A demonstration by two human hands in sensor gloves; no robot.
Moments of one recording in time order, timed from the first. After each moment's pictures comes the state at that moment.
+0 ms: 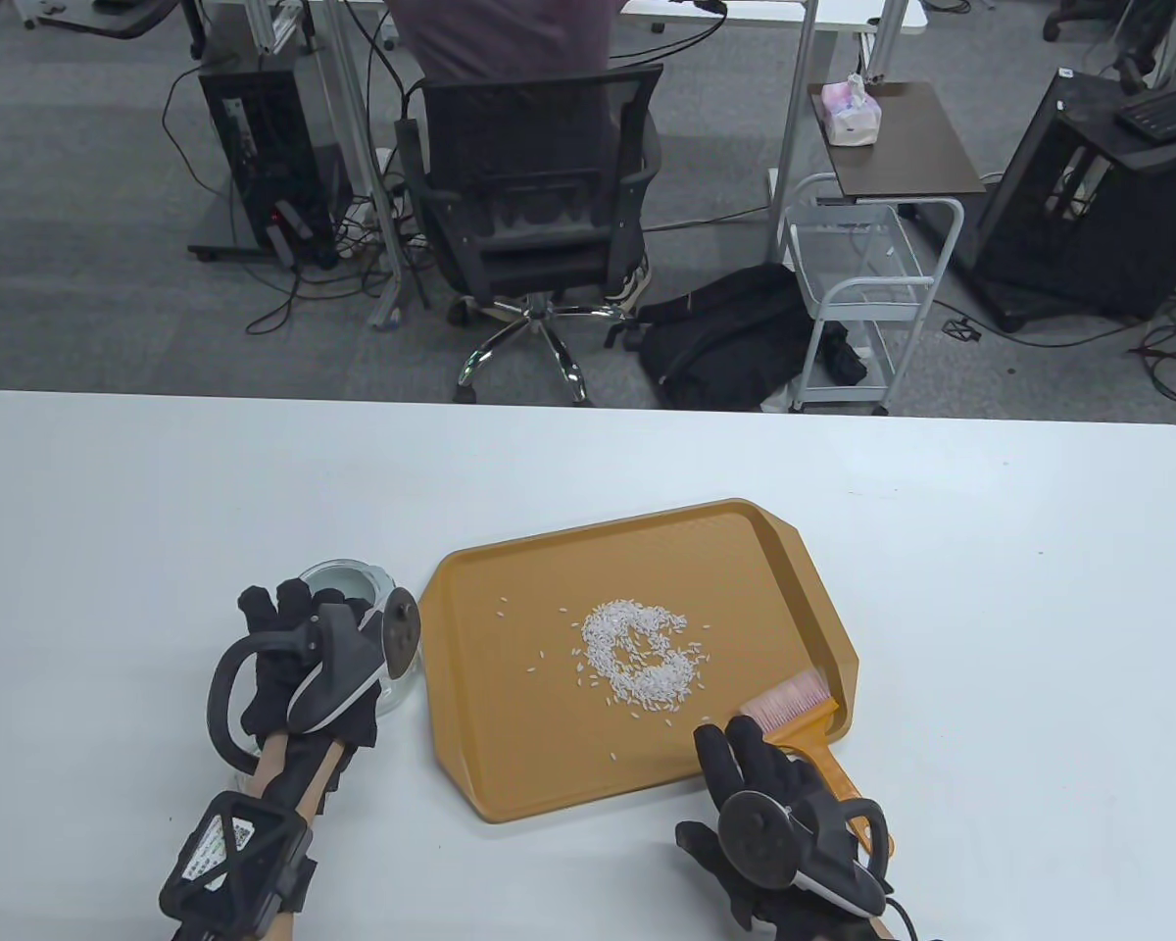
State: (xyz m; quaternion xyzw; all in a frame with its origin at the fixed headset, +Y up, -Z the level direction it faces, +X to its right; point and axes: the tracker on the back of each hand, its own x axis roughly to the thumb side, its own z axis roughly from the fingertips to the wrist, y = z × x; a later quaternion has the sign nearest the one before) left_hand -0.228 -0.643 -0.337 -0.01 0.06 -0.14 0.99; right_hand 0.131 -0.742 -0.226 0.14 0.00 0.99 0.08
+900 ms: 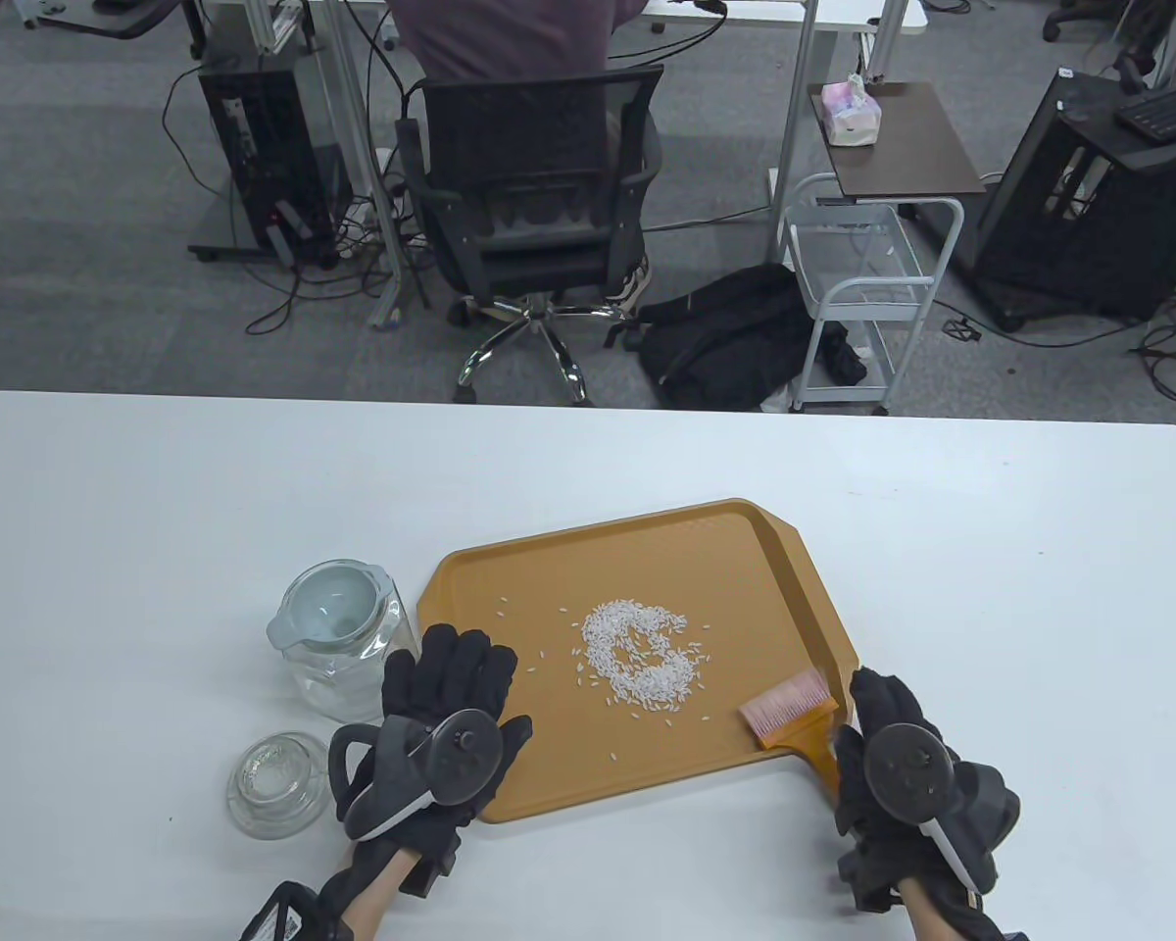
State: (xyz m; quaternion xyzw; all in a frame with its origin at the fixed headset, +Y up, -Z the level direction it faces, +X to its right) left_hand -0.165 -0.707 -0.281 0.05 -0.15 0.08 0.98; right_hand 0.242 -0.723 -0.256 -0.10 -0.10 0.98 0.15
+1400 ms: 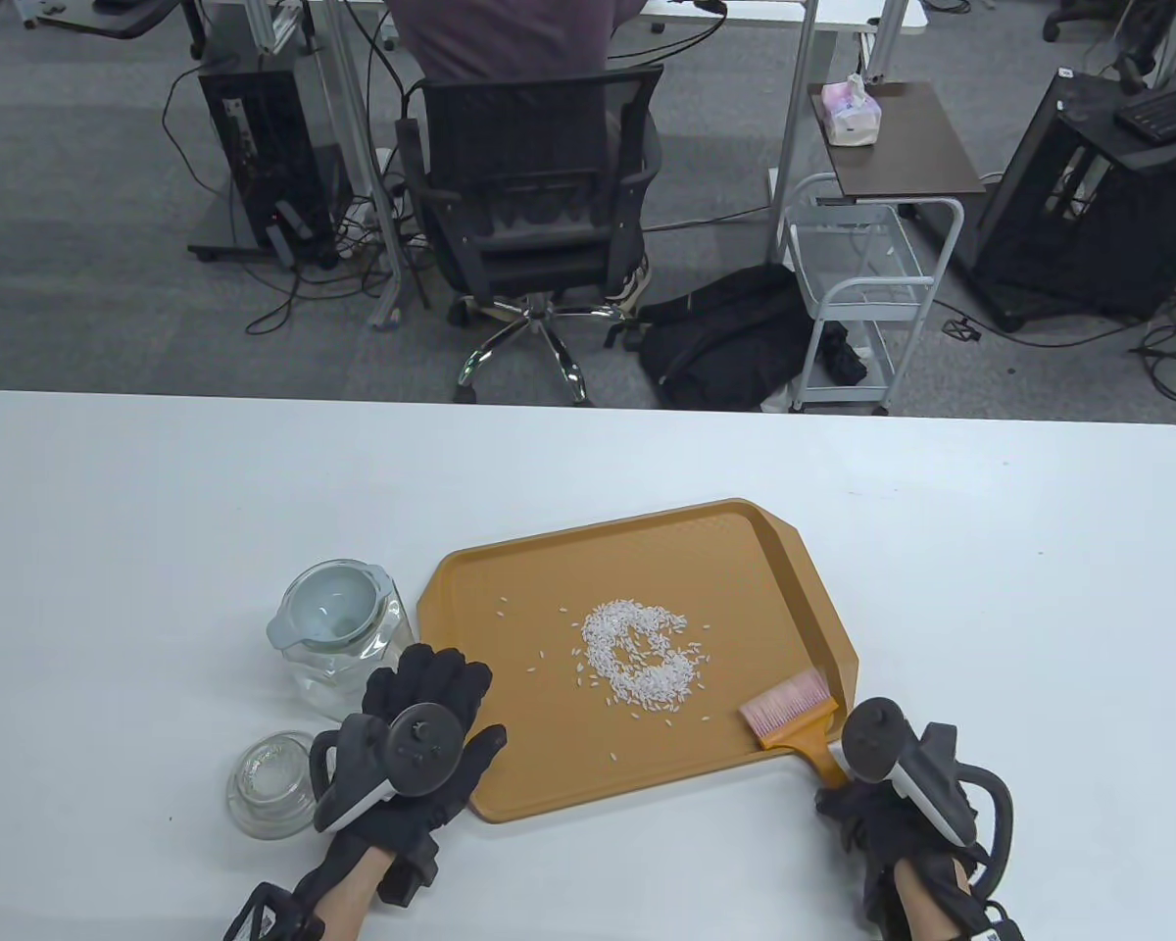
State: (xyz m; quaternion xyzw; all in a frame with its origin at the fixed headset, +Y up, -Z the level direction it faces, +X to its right) left_hand -0.197 -0.734 -0.290 -0.01 -0.14 0.14 0.98; right_hand 0.240 -0.761 -0.273 -0.14 0.12 0.98 0.03
